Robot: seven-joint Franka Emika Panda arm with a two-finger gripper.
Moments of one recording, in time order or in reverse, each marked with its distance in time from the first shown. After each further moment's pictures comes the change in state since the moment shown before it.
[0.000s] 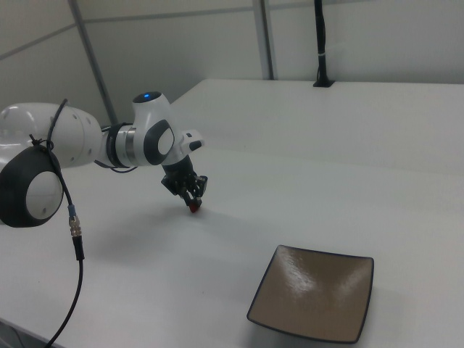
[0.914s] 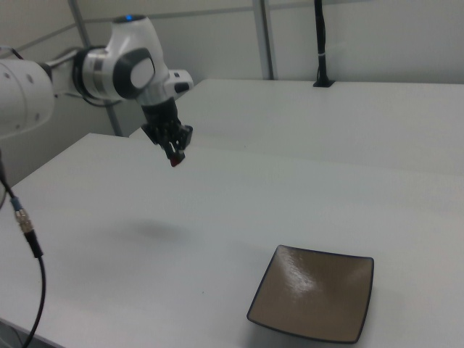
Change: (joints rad) arm -0.057 -0.310 -0.009 0.038 0.137 -0.367 0.000
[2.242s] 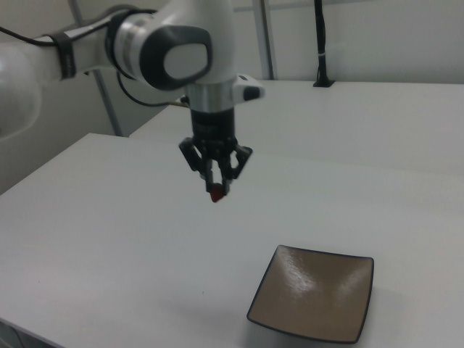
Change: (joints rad) arm -0.417 -0.233 -0.037 -0.127 0.057 -0.336 -0.573
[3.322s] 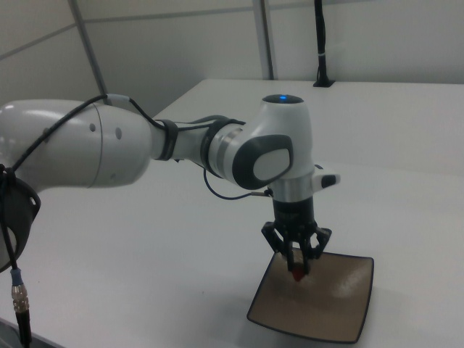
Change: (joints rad) arm -0.110 0.298 -0.006 -0.071 -0.183 0.391 -0.042
